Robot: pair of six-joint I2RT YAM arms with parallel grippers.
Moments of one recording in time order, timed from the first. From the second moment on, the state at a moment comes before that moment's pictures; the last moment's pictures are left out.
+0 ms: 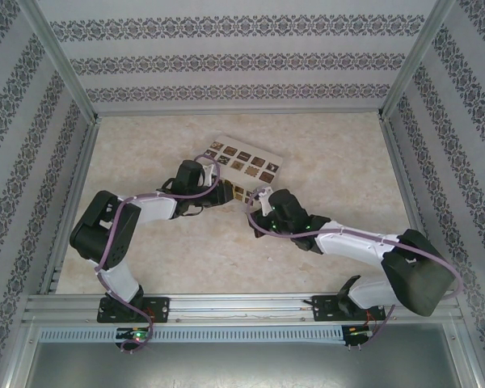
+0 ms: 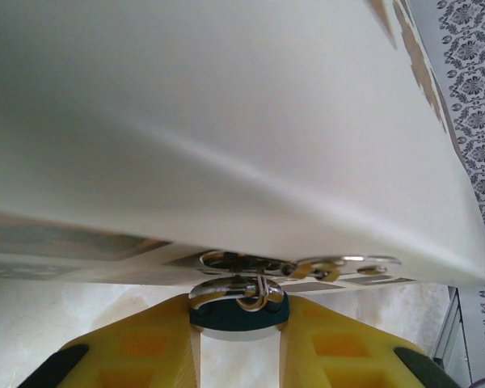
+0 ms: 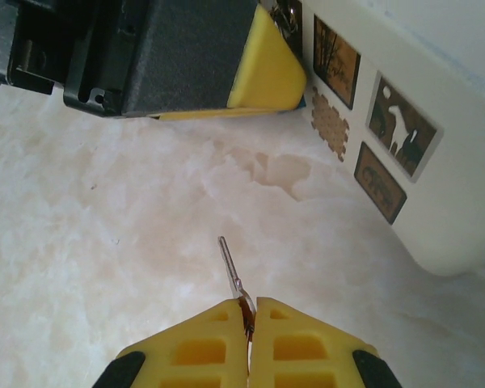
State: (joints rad) left arm -0.41 1.73 0.84 0.21 0.56 -0.68; right arm 0.77 1.34 0.59 0.12 -0.12 0.36
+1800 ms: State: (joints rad) left arm -0.41 1.73 0.88 0.16 0.60 -0.89; right arm 0.81 1.66 0.61 0.54 0.15 0.33
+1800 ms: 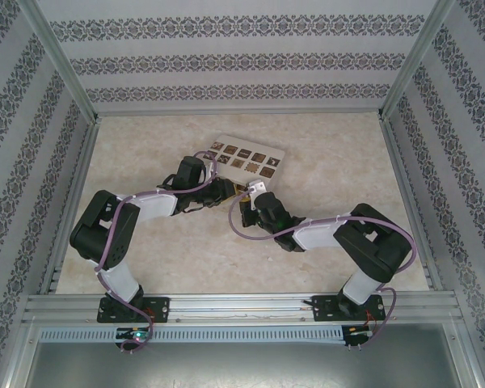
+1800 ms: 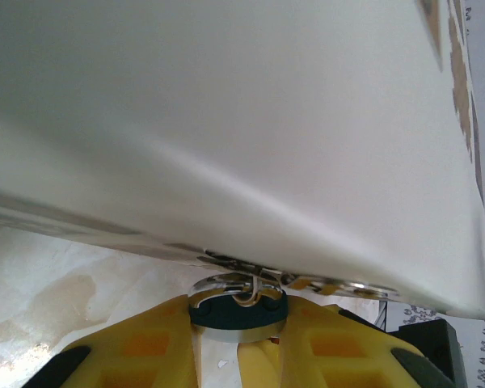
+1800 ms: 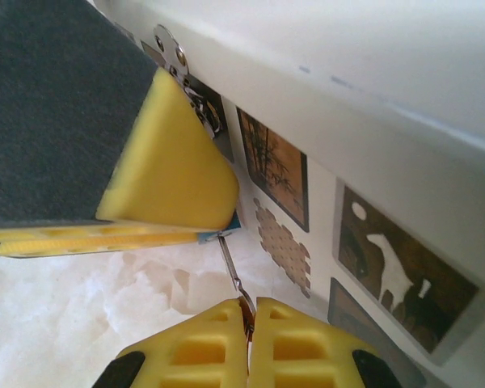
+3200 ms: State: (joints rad) left arm -0.40 1.73 0.90 0.15 0.57 -0.89; right arm 0.77 1.79 0.64 0.75 0.12 0.18
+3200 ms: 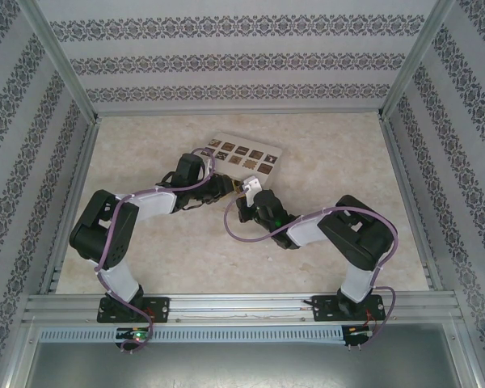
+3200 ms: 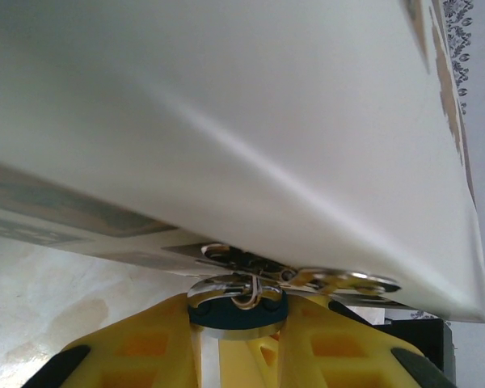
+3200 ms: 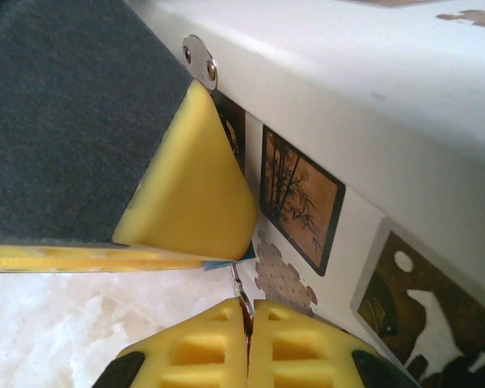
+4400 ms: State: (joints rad) left arm -0.38 1.77 0.93 0.18 0.53 -0.89; right arm 0.73 1.87 0.72 0.79 0.04 0.26
